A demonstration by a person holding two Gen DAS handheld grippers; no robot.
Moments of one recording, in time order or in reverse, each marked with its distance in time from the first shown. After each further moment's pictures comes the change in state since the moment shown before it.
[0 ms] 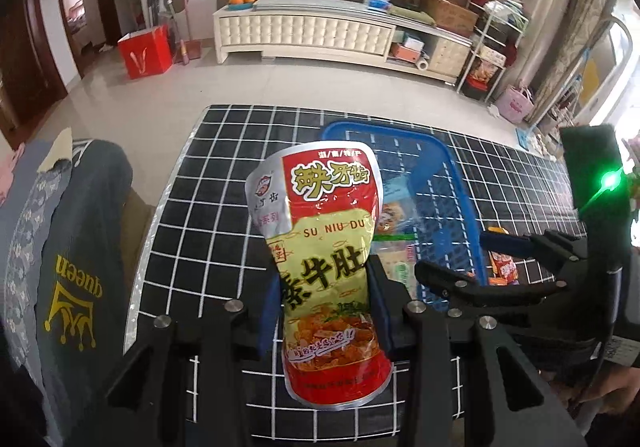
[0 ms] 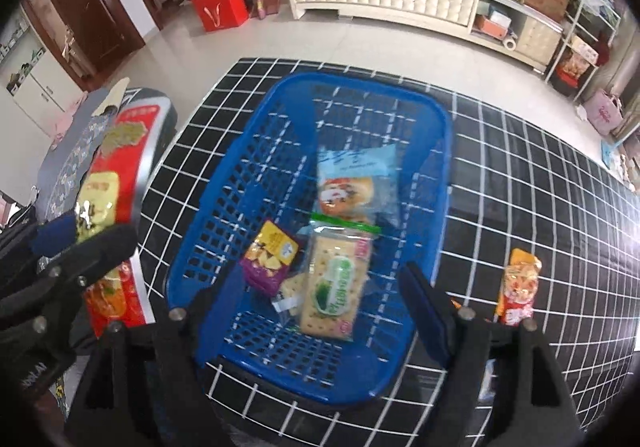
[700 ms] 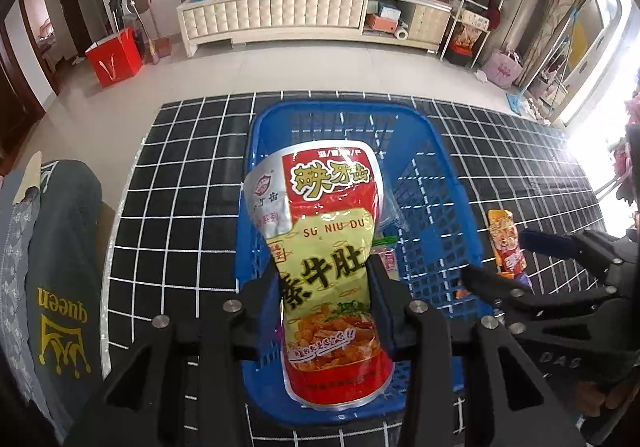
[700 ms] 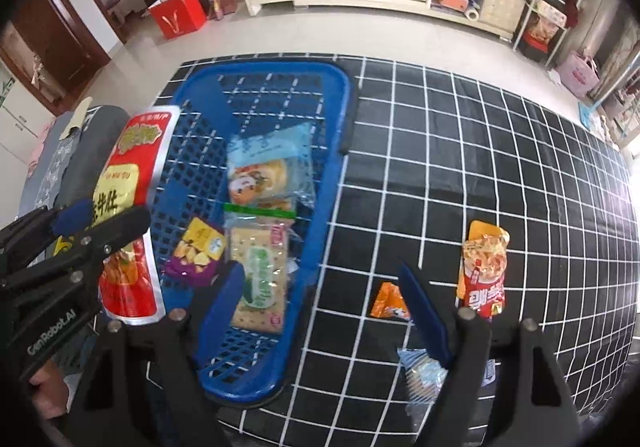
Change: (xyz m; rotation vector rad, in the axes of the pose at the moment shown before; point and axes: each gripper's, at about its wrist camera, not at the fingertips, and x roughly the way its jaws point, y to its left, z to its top) left arm 0.072 -0.038 0.018 0.090 0.085 -0.012; right arm 0.017 -0.066 -0.005 0.112 0.041 -0.053
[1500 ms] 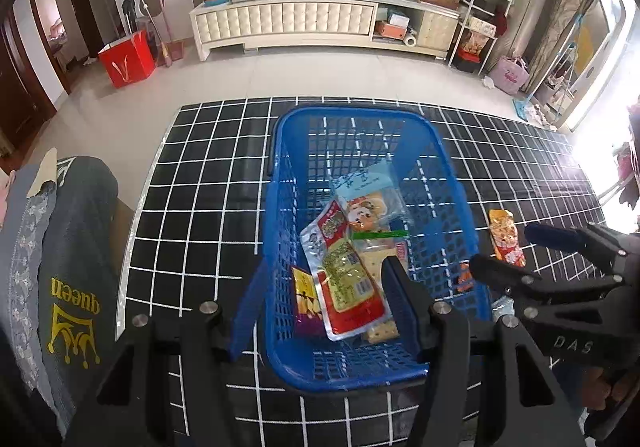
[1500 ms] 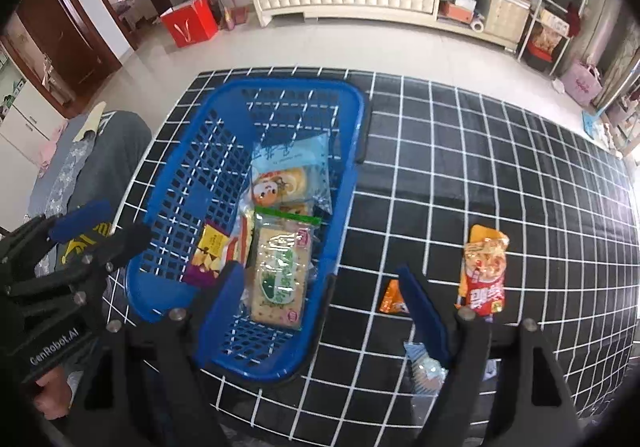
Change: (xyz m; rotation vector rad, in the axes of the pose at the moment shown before) left arm -0.040 -0.001 -0.013 -0.016 -0.031 0.031; right arm -0.032 0.010 -0.010 -0.017 -0.054 0.033
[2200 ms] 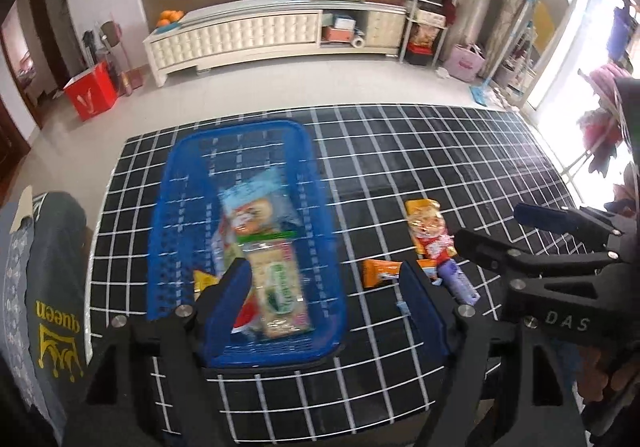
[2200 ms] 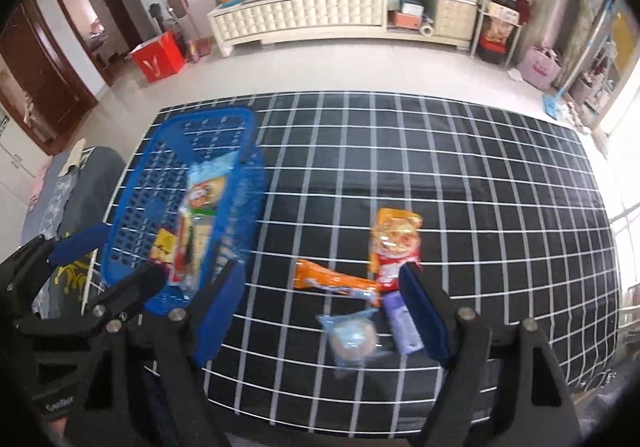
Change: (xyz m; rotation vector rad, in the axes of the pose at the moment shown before) left arm -0.021 -0.121 -0.009 0.127 -0.024 -0.084; right arm -0.057 -0.092 -0.034 0.110 -0.078 -0.066
